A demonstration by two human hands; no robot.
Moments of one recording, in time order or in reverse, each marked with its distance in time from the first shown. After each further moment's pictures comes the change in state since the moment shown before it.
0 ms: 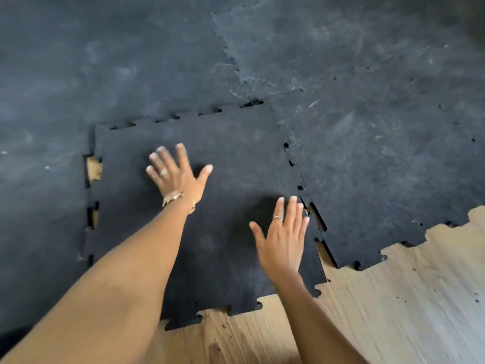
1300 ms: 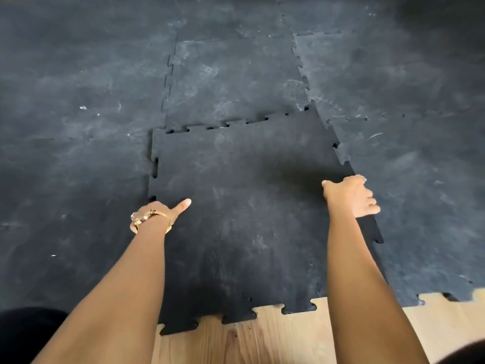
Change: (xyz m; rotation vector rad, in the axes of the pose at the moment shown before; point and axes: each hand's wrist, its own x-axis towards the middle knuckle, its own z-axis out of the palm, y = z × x) left_hand -0.077 -0.149 -0.039 -0.152 -0.414 -0.621; right_hand 0.107 -0.046 -0.074 0.222 0.060 0.514
